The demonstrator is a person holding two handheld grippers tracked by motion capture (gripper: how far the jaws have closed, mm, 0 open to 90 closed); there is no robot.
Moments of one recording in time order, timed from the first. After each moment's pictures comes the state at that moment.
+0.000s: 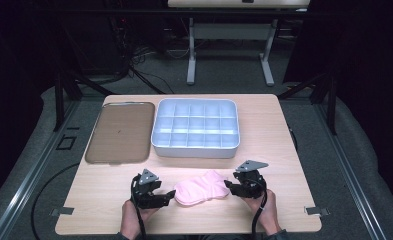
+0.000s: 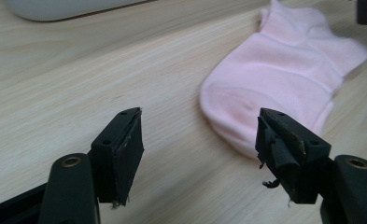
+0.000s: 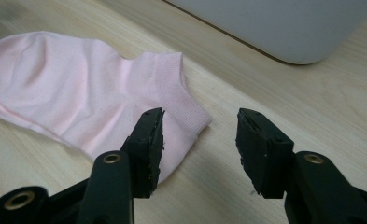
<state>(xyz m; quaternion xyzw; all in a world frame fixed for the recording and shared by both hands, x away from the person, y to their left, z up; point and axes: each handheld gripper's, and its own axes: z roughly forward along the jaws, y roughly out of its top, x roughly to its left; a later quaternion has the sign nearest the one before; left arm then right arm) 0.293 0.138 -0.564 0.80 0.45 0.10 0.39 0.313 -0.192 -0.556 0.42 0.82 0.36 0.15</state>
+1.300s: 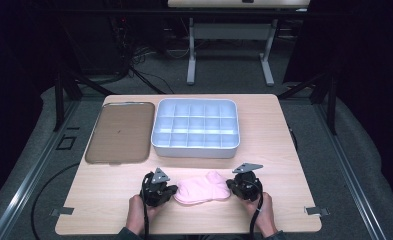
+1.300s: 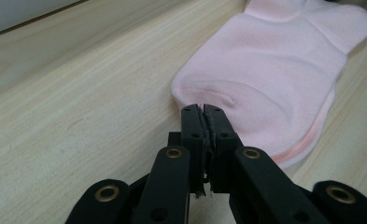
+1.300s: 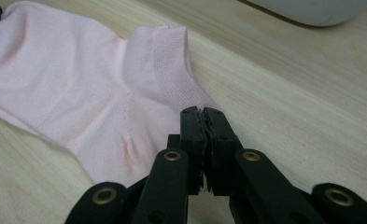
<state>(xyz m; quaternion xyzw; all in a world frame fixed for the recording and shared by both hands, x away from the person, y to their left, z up) 0.308 0.123 -0.578 0.84 0.37 0.10 0.37 0.313 -0.187 -0.573 0.45 0.82 0.33 0.12</state>
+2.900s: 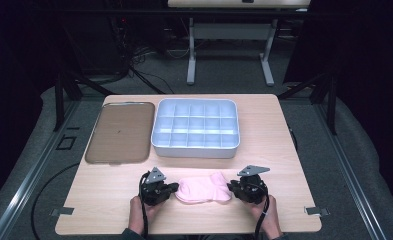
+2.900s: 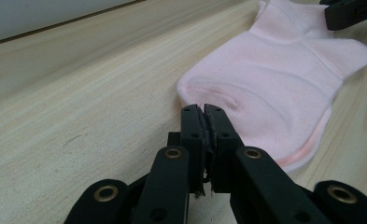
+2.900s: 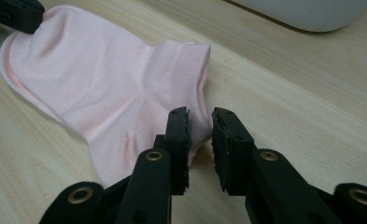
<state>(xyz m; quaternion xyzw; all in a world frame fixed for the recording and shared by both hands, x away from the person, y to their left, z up) 0.311 0.133 -0.590 0.82 0.37 0.09 0.43 0.304 -0.197 -0.570 0.43 0.82 0.36 0.12</state>
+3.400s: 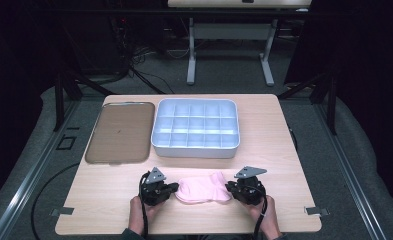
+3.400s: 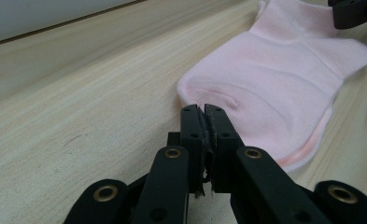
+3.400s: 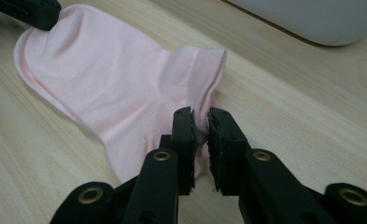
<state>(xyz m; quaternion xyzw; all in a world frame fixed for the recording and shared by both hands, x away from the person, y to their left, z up) 0.311 0.133 -0.590 0.82 0.37 0.09 0.43 0.298 -0.189 -0.564 0.40 0.83 0.36 0.13</state>
